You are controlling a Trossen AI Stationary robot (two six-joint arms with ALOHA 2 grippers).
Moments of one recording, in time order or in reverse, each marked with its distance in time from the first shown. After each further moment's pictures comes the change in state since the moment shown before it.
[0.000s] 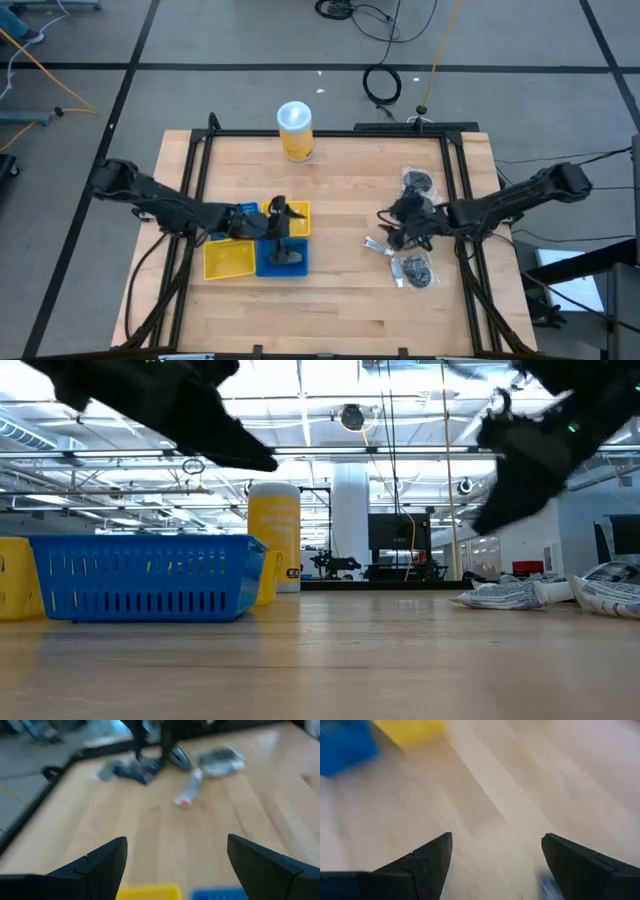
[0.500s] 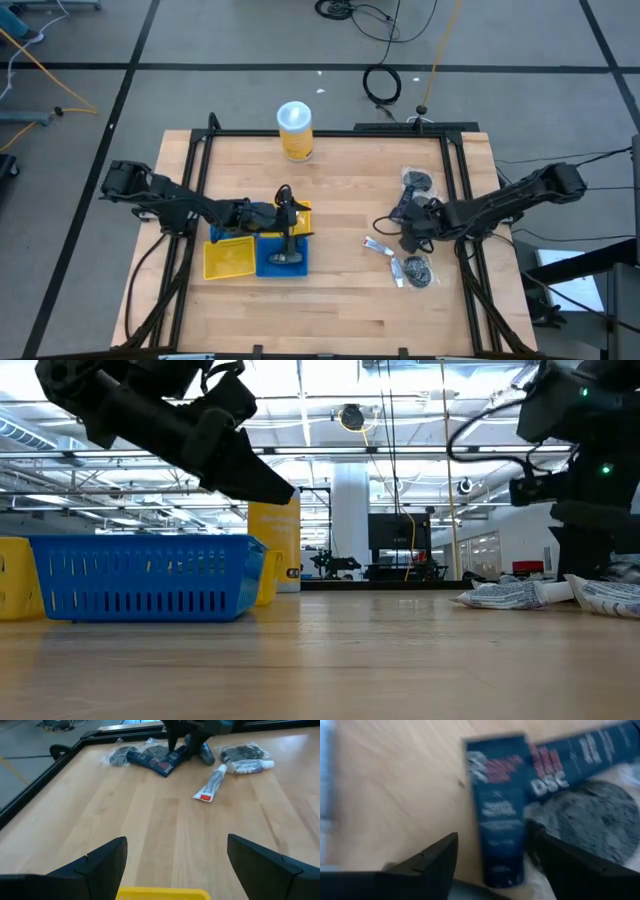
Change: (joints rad) left arm 0.109 0.120 -0.036 0.158 0.061 -0.056; right arm -0.007 0.115 0.003 -0.426 -0.132 0.222
